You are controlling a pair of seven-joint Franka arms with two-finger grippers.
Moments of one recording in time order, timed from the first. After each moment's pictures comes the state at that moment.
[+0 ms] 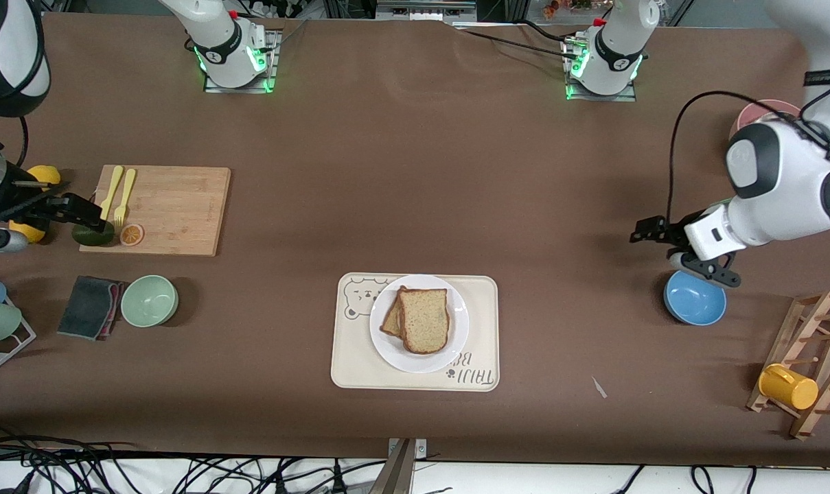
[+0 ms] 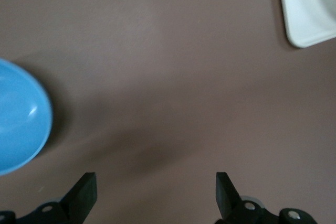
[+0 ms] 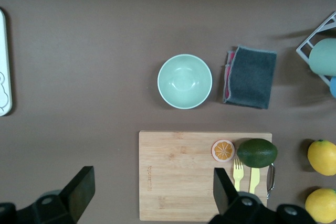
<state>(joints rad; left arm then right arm) 0.15 0.25 -0.11 -1.93 -0.18 2.01 0.44 0.03 0.15 -0.08 -1.62 0.00 1.81 -0.04</state>
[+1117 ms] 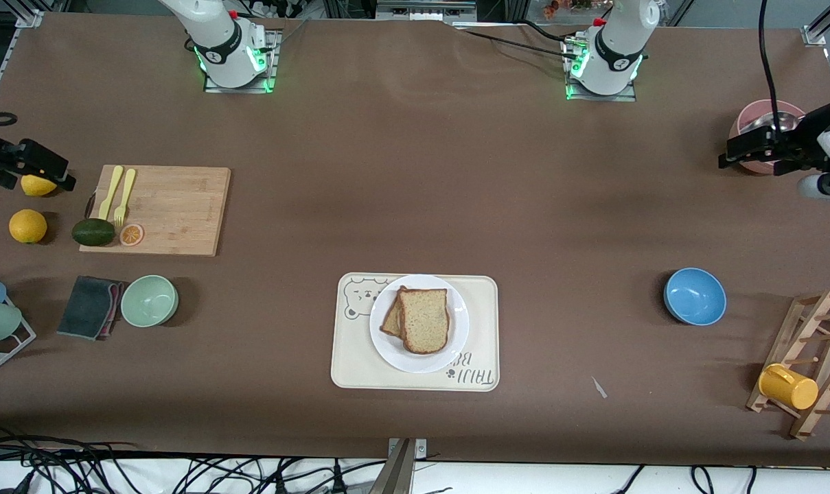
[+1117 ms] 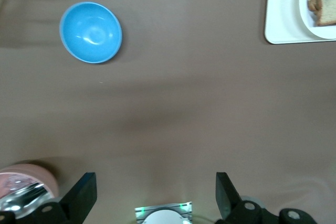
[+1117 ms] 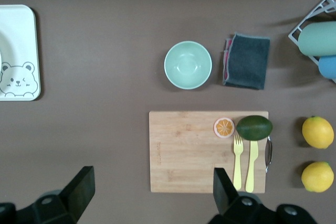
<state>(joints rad) 0.15 0.10 -0.11 -1.45 -0.06 1.37 0.10 0.01 0.00 -0.08 -1.64 0.03 1.68 -0.04</state>
